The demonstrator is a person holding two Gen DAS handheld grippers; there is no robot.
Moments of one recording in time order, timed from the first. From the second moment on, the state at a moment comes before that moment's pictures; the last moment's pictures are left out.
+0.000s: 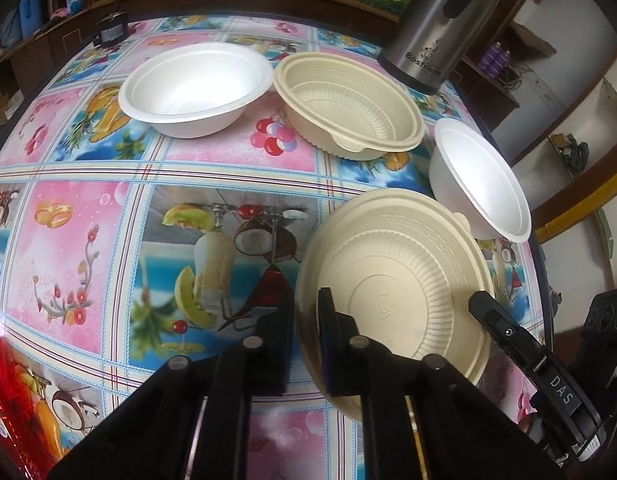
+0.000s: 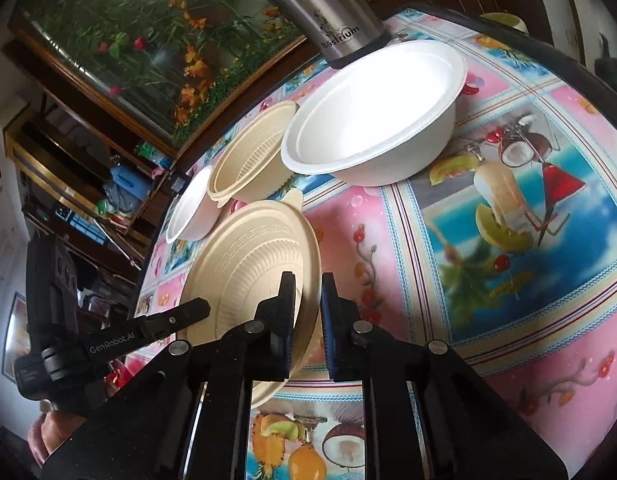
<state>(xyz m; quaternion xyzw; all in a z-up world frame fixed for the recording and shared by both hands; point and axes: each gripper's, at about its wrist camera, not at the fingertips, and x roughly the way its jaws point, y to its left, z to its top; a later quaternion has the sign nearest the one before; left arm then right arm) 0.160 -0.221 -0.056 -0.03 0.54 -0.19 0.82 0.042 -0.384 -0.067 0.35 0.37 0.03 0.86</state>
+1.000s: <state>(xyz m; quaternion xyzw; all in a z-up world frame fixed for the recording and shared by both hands) 0.121 -0.167 -0.049 -0.04 0.53 -0.17 0.83 0.021 -0.335 -0.061 0.33 0.35 0.04 0.88</state>
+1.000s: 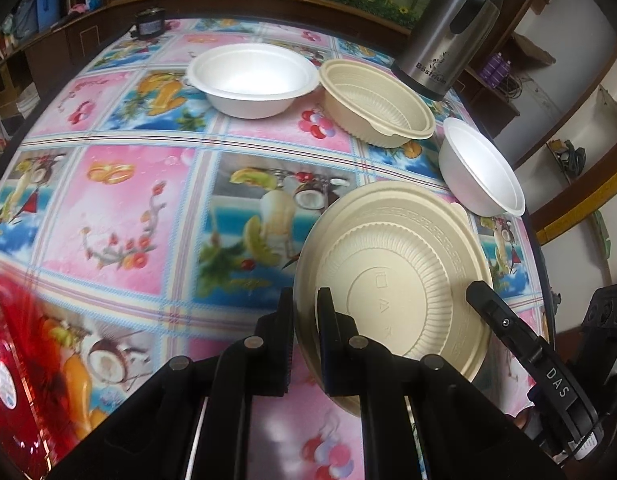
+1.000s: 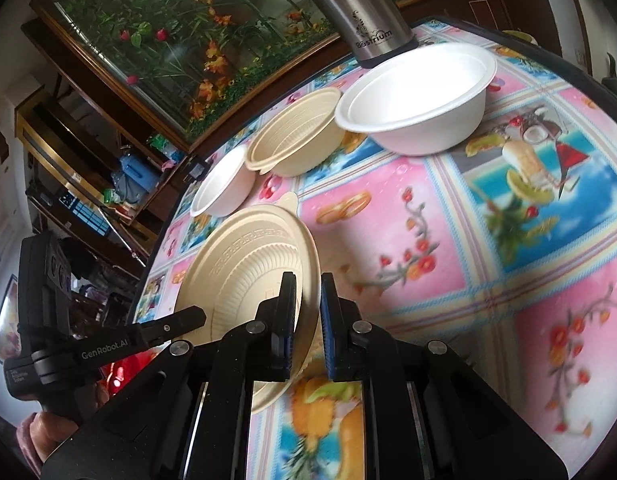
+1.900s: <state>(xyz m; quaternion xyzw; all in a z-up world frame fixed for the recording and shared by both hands) 0.040 0.042 0.005 -0.11 0.44 -0.05 0.89 0.014 -0.132 0.009 0.21 0.35 0.20 0.89</state>
